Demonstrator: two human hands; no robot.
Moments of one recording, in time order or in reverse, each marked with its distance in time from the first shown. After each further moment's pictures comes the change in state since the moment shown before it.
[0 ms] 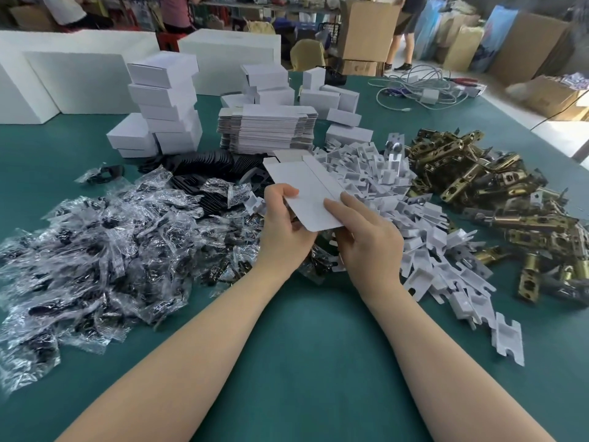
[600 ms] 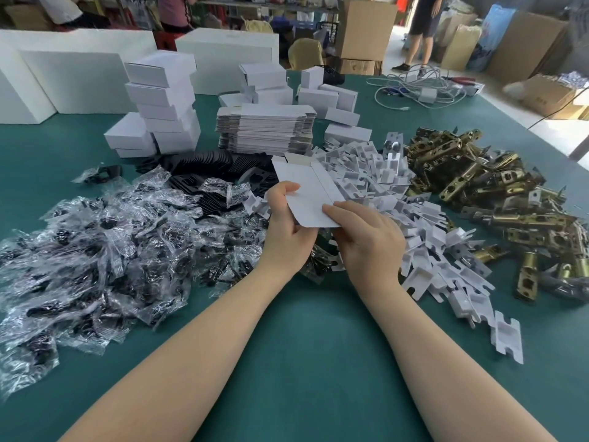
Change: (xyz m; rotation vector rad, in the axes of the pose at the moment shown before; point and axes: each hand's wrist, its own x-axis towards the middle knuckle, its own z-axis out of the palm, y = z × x) left_hand -0.002 0.000 0.006 -0.028 -0.051 -0.006; right_hand -0.001 0.003 0.002 -0.002 0.095 -0.076
